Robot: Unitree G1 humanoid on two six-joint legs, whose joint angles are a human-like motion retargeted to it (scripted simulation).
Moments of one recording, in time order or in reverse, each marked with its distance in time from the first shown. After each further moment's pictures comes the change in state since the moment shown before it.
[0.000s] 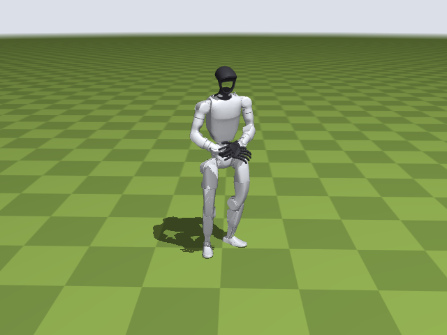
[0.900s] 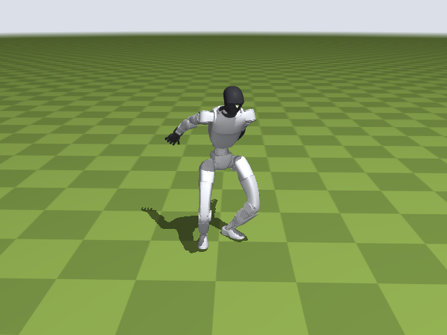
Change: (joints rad) left arm 1.027 0.090 0.476 1.080 0.306 0.074 0.082; right arm 0.897 0.054 -0.455 1.156 -0.081 0.164 -0.043; waist -0.070 -0.045 0.234; left_leg -0.788 0.115 -0.080 1.150 -0.497 0.252; right_leg -0.763 -0.223 0.181 0.946 -0.355 -0.088
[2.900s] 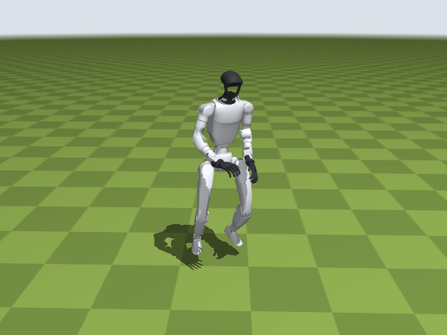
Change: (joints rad) left arm -0.786 -0.124 -0.007 -0.747 -0.155 0.063 0.062; right arm -0.904 -0.024 0.194 -0.870 -0.292 0.090 -0.254; waist 0.269 0.016 -0.193; left_leg 0.402 -0.097 -0.269 -0.339 0.411 -0.276; right_leg 0.538 0.119 -0.008 -0.424 0.367 0.116
